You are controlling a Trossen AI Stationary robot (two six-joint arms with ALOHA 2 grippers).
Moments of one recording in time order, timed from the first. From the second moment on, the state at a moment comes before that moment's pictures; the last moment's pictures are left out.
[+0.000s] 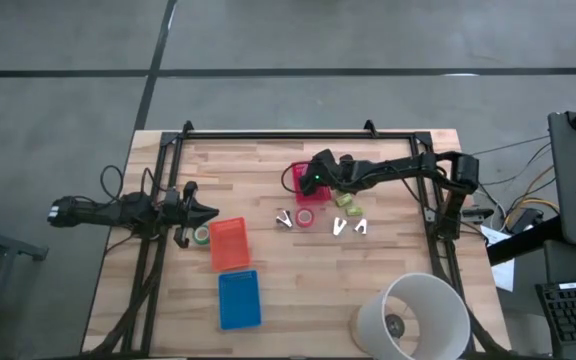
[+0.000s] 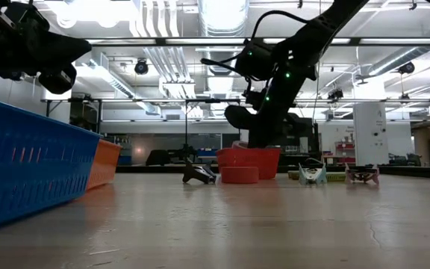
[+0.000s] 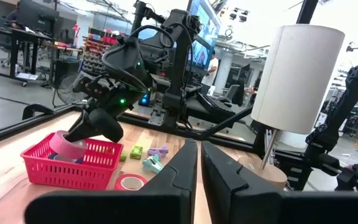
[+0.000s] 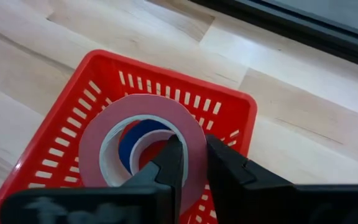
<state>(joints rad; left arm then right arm) -0.11 0.04 0.01 0.12 -0.13 -0.24 -0.27 1.82 1.08 -0.22 0.50 0.69</state>
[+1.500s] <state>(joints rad) -0.11 0.04 0.01 0.12 -0.13 -0.23 0.15 1.82 1.17 -0.14 0.47 0.52</state>
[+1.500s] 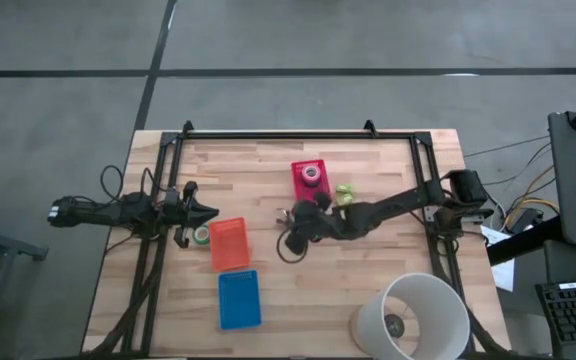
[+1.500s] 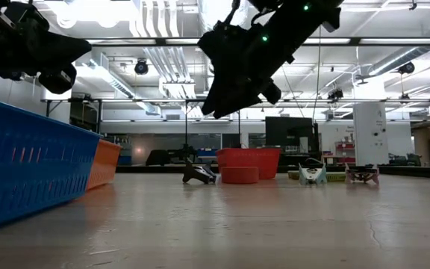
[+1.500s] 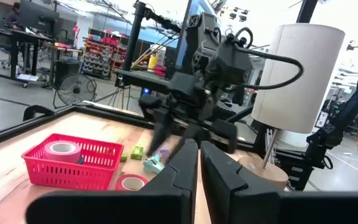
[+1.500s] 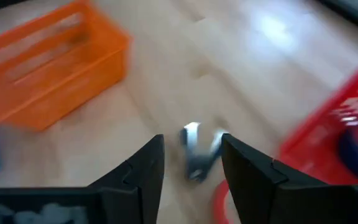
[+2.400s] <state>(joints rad) -0.11 0.04 0.01 0.12 -0.13 -0.23 0.11 1.82 0.99 -0.11 0.44 0.42</state>
